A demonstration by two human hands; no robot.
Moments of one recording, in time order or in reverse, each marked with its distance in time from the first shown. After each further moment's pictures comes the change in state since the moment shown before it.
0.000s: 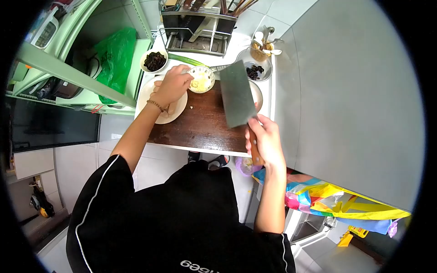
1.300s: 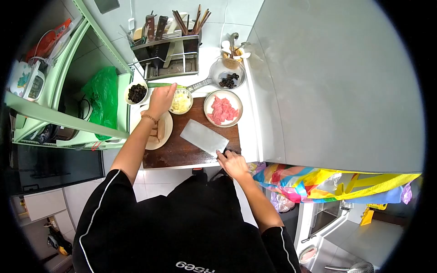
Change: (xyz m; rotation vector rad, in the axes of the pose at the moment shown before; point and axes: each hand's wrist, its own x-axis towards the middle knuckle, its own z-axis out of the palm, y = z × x) left_hand 0.061 0.023 -0.004 -0.042 -0.129 -0.302; right_hand 0.051 0.223 -0.024 -1.357 0.081 -0.854
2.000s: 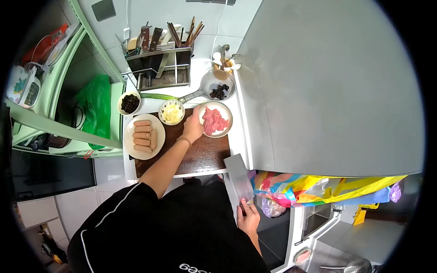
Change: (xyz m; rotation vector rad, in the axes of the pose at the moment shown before) left_hand -0.035 0.075 0.140 -0.380 0.061 -0.106; right_hand -0.160 -0.084 -0.098 0.318 0.262 0.733
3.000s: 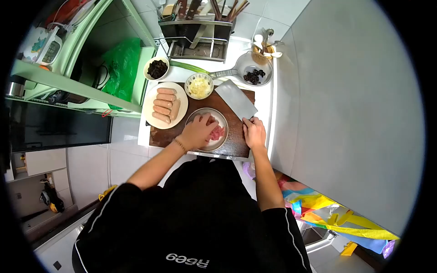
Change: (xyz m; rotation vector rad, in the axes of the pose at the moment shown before) left_hand -0.106 0.002 -0.081 0.554 -0.437 0.258; right_hand 0.276 0.006 0.146 -0.166 -0.204 -0.450
